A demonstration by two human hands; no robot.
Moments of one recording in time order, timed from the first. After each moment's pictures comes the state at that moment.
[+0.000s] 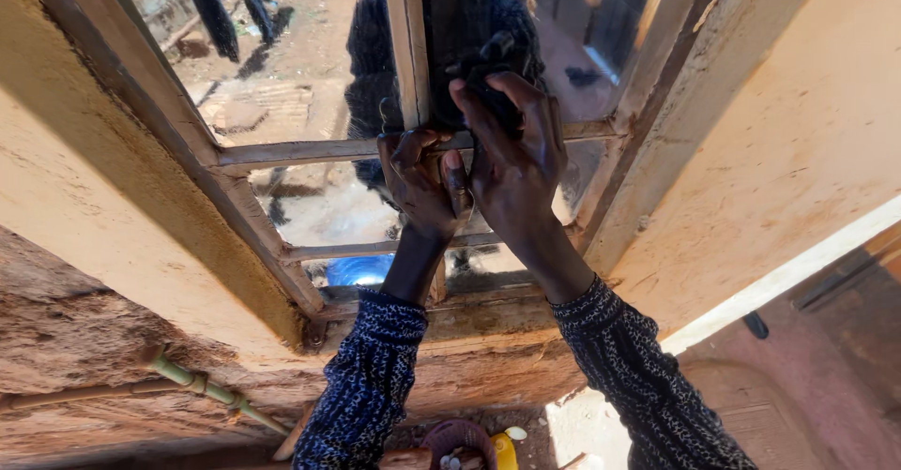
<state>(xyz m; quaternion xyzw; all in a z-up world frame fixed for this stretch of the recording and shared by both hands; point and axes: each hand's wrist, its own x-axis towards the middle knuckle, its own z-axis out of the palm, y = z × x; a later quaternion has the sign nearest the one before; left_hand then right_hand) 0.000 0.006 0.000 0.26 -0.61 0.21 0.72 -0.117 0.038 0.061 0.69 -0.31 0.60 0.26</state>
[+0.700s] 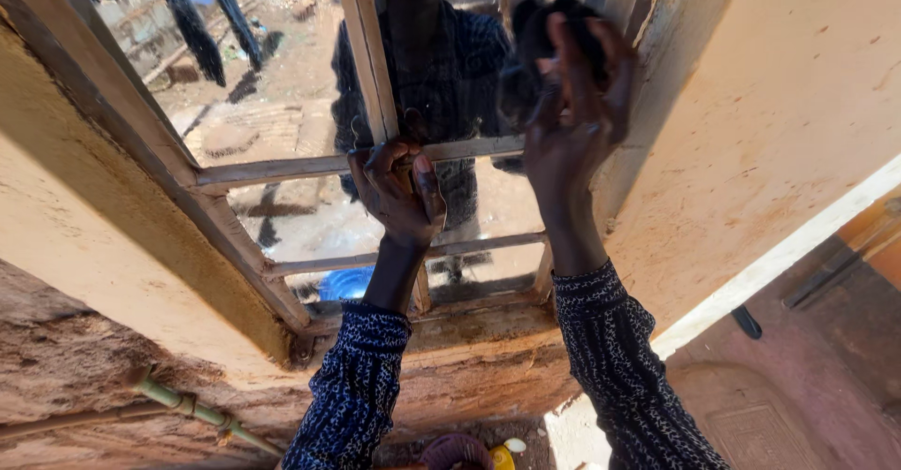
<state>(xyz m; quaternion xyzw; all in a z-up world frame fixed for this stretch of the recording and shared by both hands) -0.006 0.010 0.006 0.29 -0.60 0.19 0.72 -0.182 0.003 0.075 0.58 -0.35 0.70 0.23</state>
